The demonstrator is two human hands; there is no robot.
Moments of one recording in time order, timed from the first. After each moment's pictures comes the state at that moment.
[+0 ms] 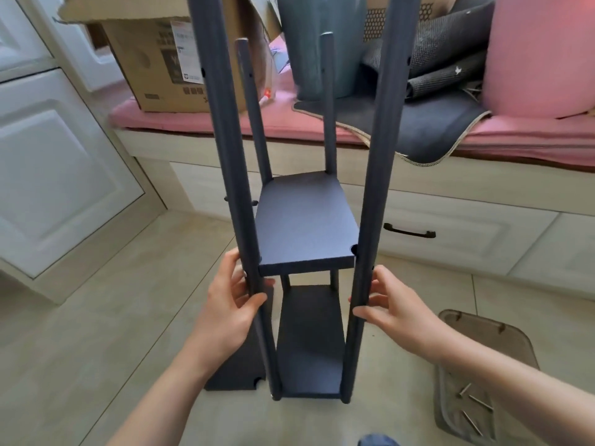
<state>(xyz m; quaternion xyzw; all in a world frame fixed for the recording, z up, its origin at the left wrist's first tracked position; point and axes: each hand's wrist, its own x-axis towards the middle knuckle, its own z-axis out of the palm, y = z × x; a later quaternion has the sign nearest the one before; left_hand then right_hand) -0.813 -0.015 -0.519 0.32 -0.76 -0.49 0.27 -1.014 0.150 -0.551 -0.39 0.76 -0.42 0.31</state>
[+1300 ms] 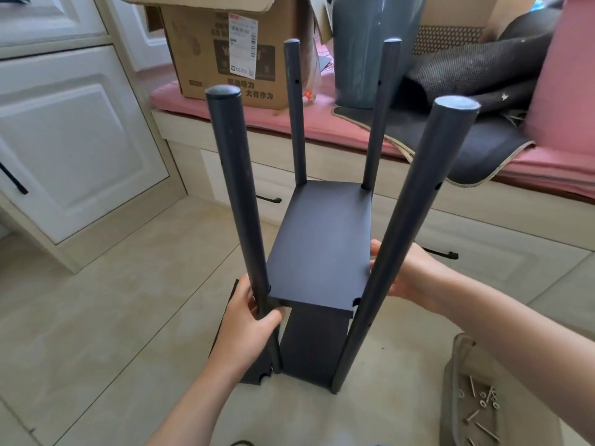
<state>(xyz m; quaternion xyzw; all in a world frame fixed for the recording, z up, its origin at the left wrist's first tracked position) -0.788 -0.015 -0.545 0.44 -0.68 -0.53 0.25 -1.022 0.080 -0.493 -0.22 0.71 -0.49 0.45</state>
